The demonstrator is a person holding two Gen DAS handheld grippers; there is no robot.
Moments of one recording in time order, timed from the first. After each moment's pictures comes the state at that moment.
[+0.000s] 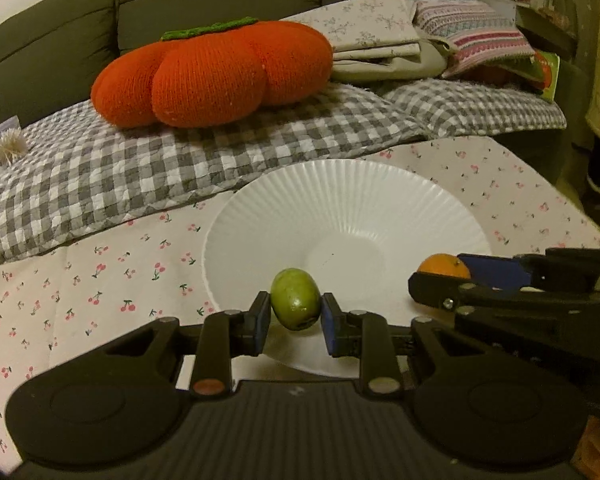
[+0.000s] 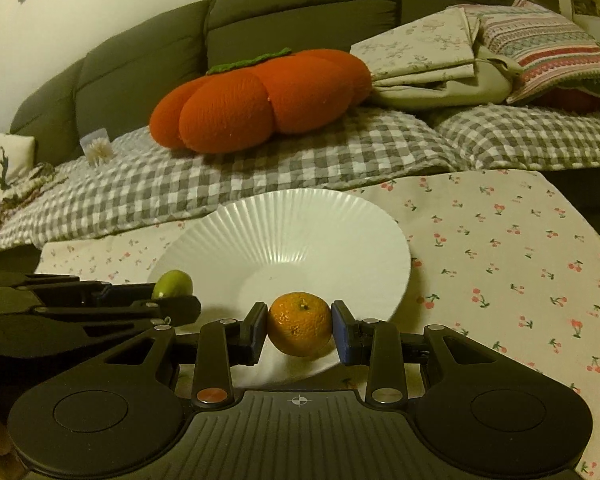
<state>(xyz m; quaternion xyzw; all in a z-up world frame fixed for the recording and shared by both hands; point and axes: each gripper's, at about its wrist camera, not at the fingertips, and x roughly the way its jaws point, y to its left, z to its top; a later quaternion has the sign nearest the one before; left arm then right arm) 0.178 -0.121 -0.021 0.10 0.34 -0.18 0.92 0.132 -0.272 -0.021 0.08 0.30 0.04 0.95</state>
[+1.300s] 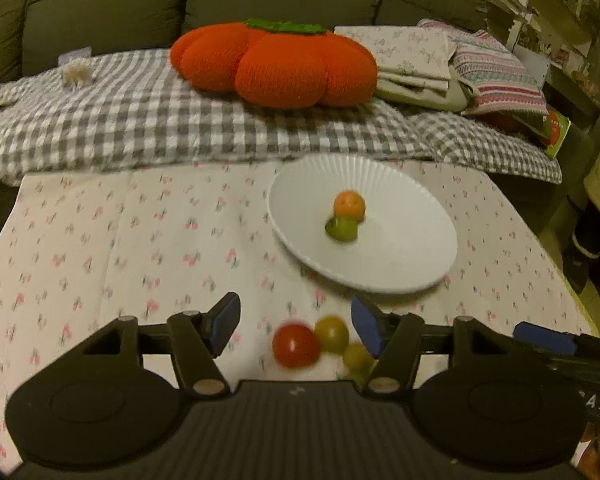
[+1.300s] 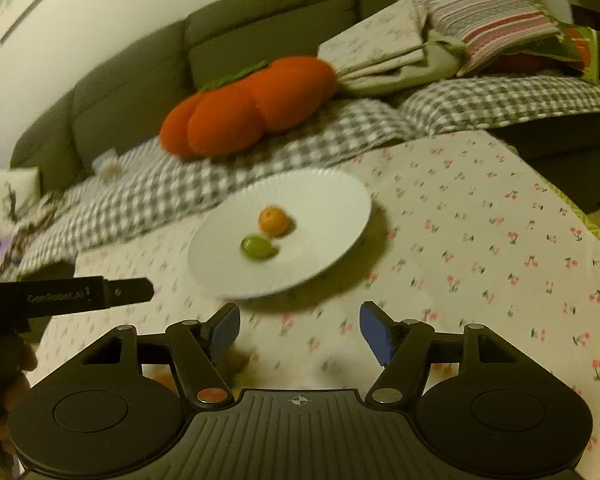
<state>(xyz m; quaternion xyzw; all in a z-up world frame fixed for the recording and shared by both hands) 0.100 -0.050 0.019 -0.02 0.39 -0.15 0.91 0.026 -0.278 0.008 0.15 0.33 0.03 0.93</state>
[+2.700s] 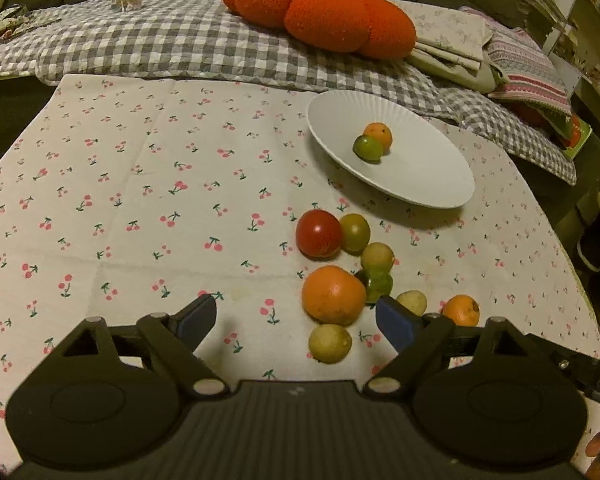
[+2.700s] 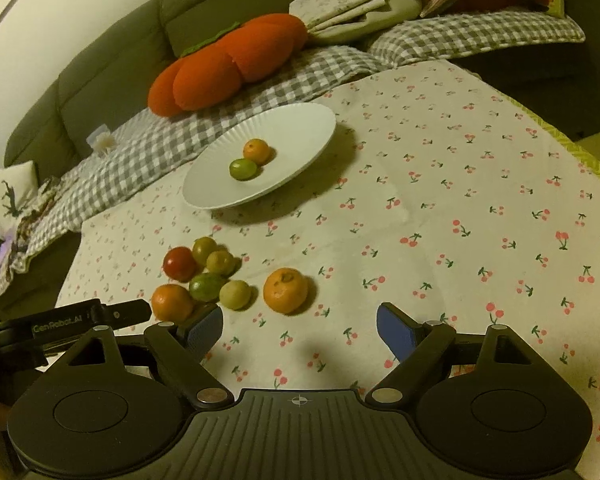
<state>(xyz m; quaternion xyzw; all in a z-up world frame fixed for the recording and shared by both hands) 0.052 -0.028 -0.018 -0.08 0.43 -0.11 0.89 -0.031 -0.297 -0.013 0.21 0.37 0.01 0.90</state>
